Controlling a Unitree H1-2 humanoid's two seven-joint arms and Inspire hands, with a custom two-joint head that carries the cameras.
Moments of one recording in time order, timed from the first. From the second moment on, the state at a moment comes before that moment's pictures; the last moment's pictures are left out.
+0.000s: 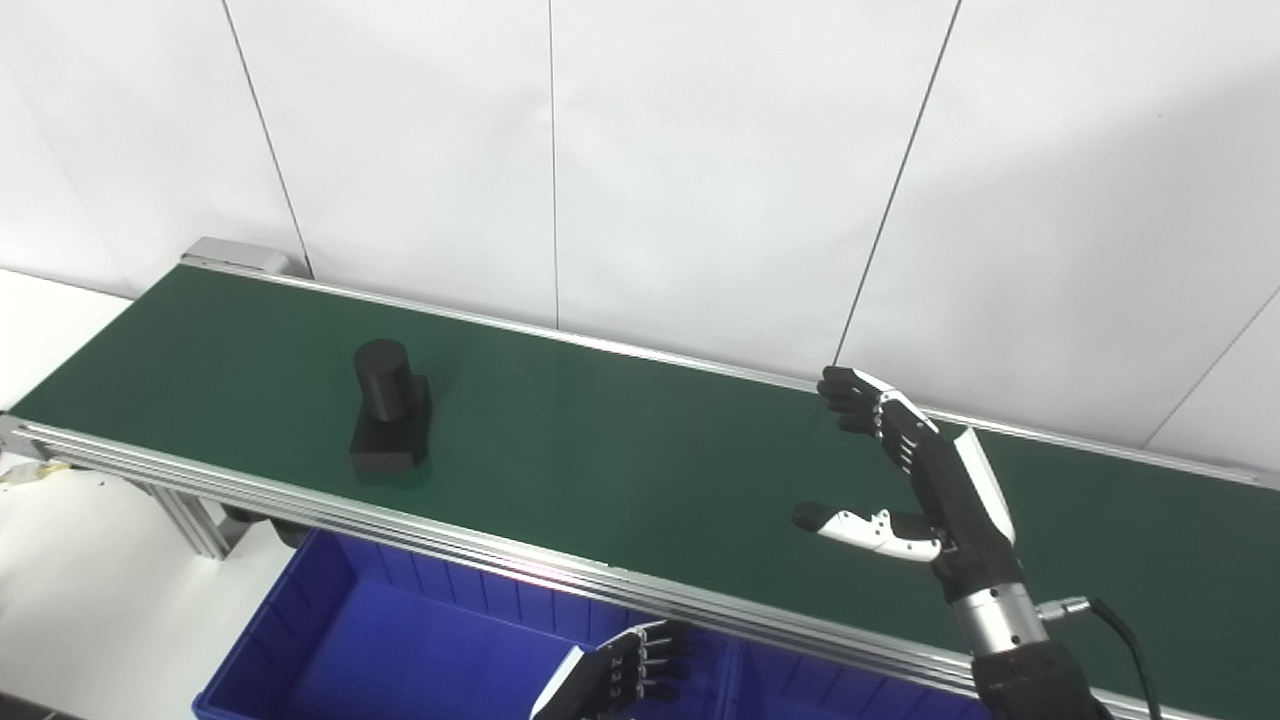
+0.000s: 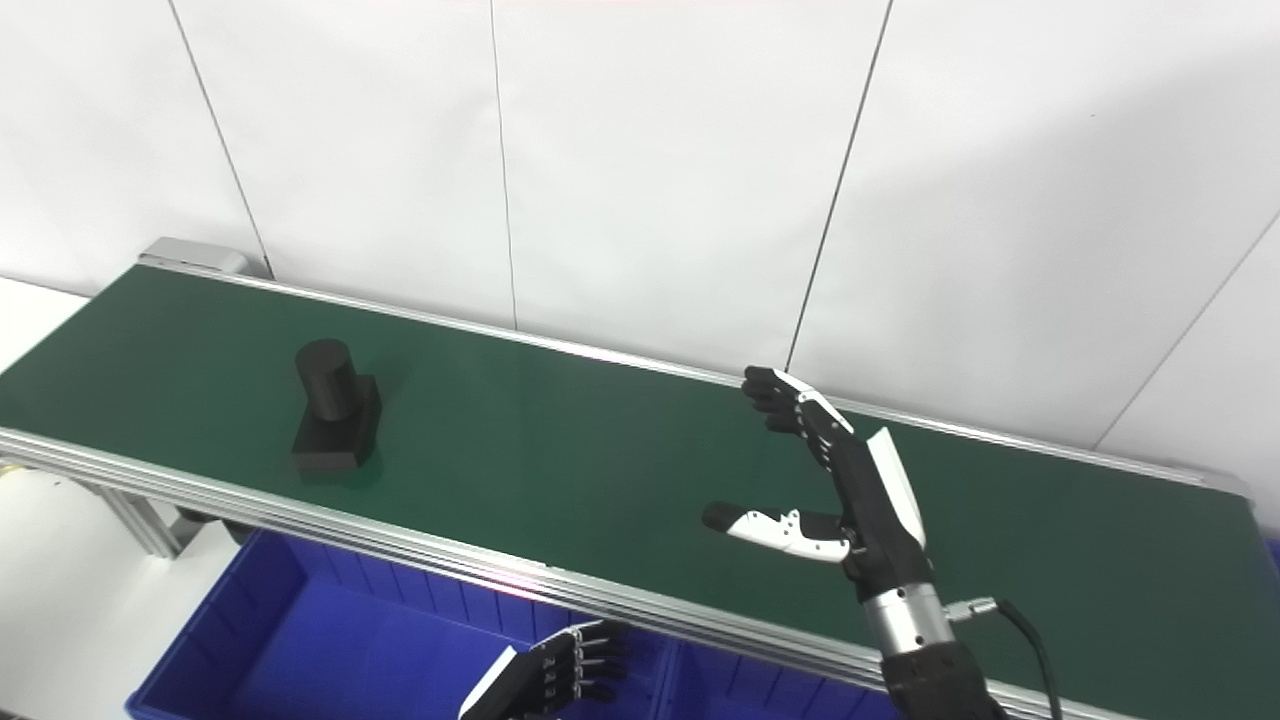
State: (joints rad) left arm 0.04 -0.06 -0.10 0.59 -0.02 -0.43 -0.18; right arm -0.35 -0.11 0.19 0.12 -0.16 -0.20 0.18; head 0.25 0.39
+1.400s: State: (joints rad) left arm 0.04 -0.09 -0.14 0.60 0.01 -0.43 -0.14; right arm -0.60 -0.03 0.34 0.64 -0.41 -0.35 0.07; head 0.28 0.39
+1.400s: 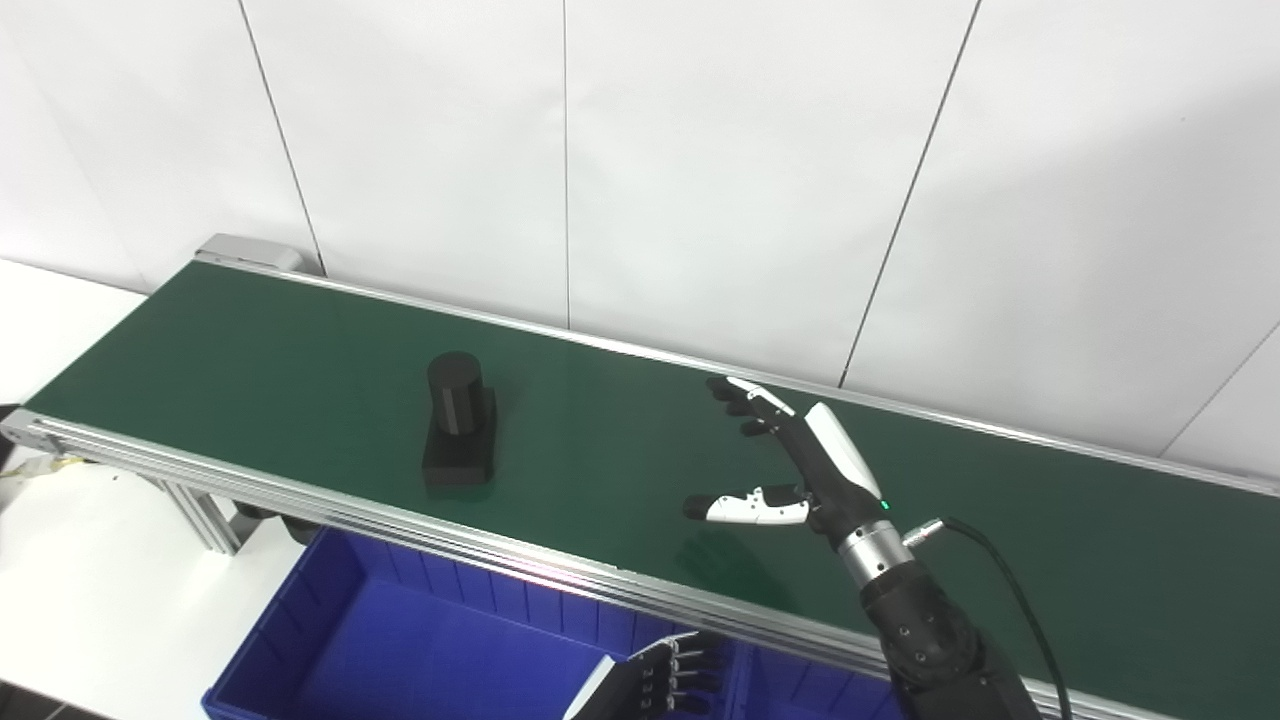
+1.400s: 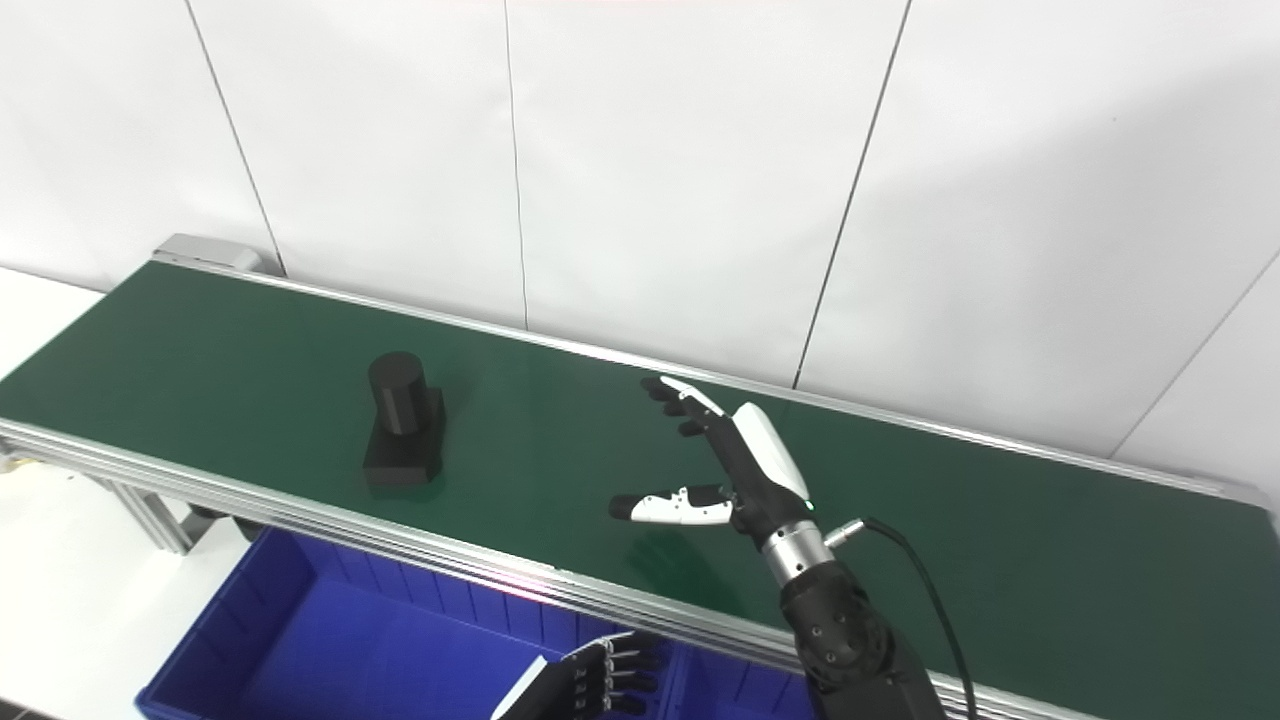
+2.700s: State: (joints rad) left arm 0.06 -0.08 -0.23 0.56 0.06 -0.43 -0.02; right arm -0.69 0.03 0.36 0.79 -0.43 -0.38 0.04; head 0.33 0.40
